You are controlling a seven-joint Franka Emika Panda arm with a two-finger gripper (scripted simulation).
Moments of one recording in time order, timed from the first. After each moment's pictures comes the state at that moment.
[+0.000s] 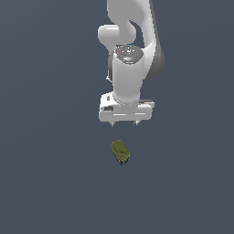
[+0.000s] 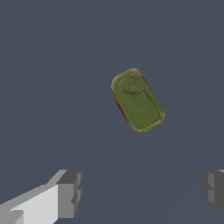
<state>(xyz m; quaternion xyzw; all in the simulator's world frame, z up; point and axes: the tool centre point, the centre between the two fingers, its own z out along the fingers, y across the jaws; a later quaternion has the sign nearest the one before) 0.010 0.032 0.193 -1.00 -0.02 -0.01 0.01</state>
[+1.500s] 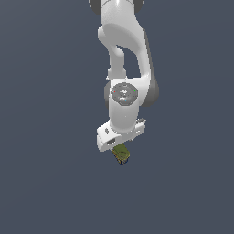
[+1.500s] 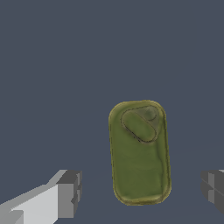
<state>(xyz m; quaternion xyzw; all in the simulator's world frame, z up) 0.069 0.019 0.124 -0.97 -0.23 0.00 0.00</state>
